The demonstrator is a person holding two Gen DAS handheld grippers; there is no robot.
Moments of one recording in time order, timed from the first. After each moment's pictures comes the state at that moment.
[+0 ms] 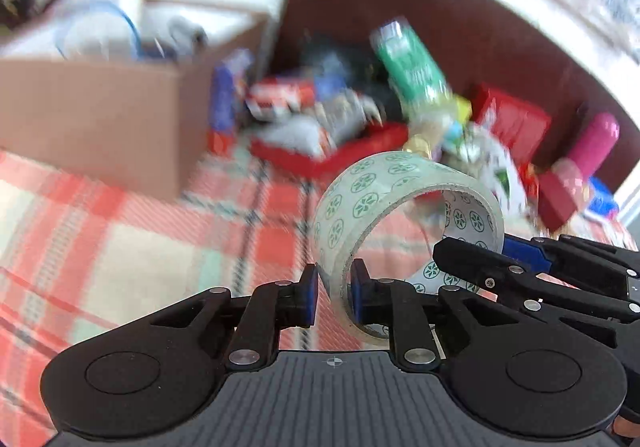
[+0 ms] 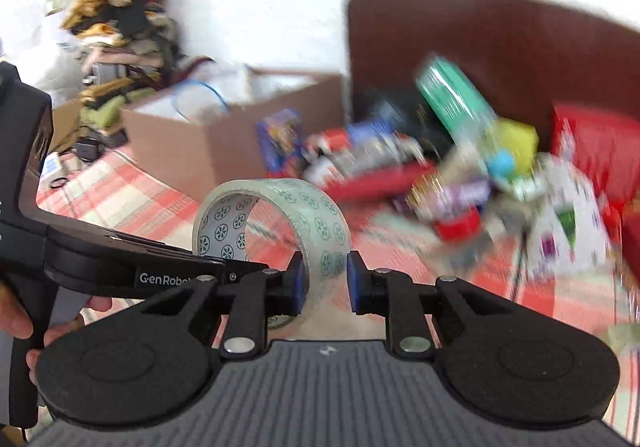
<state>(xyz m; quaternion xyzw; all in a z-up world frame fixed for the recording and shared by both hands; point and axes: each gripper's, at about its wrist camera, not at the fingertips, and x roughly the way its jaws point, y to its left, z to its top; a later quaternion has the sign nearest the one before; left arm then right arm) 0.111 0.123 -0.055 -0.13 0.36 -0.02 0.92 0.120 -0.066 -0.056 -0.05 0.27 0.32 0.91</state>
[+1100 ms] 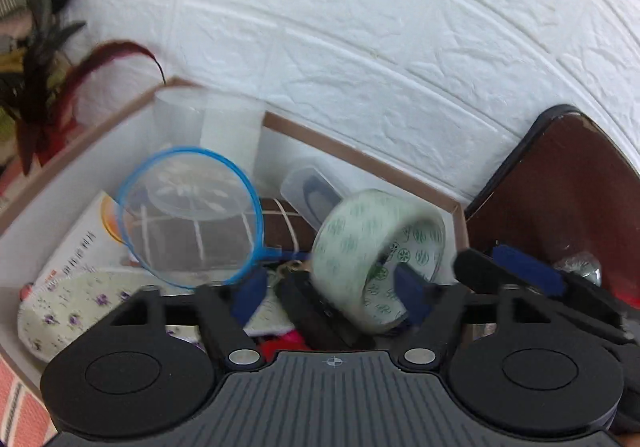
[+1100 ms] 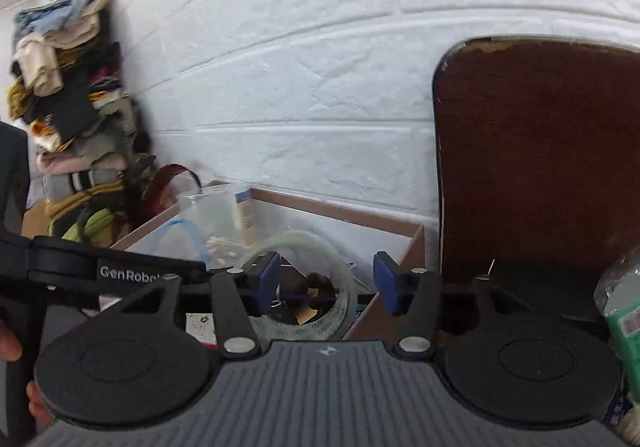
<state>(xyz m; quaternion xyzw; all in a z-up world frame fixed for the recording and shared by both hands) 0.303 0.319 -0.009 -0.17 0.37 0.06 0.91 0.339 0.102 -0.023 0.02 0.26 0.35 0.90</state>
